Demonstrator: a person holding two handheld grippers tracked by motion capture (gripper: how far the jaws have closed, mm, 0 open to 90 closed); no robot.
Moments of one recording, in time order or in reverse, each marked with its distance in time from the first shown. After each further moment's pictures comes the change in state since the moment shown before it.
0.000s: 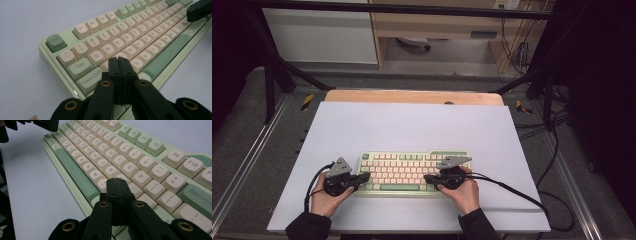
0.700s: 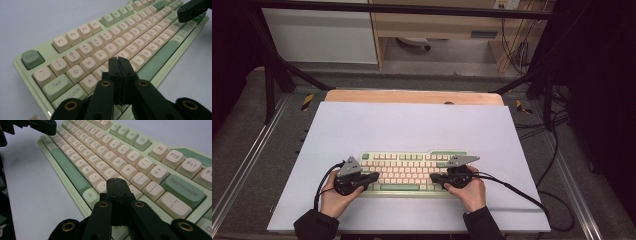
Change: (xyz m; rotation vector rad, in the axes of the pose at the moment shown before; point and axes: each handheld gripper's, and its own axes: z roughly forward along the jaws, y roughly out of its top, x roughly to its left) left arm -0.021 0.015 0.016 0.012 -0.024 0.034; right arm -0.011 -0.006 -0.011 -0.004 -0.001 0.029
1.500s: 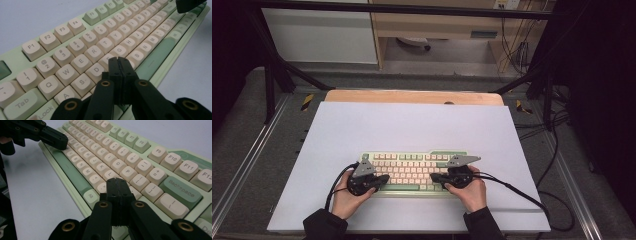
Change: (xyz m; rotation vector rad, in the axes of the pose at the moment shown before) left arm -0.014 0.004 0.024 0.045 -0.020 0.038; right arm 0.001 0.001 -0.003 -0.010 -0.005 -0.005
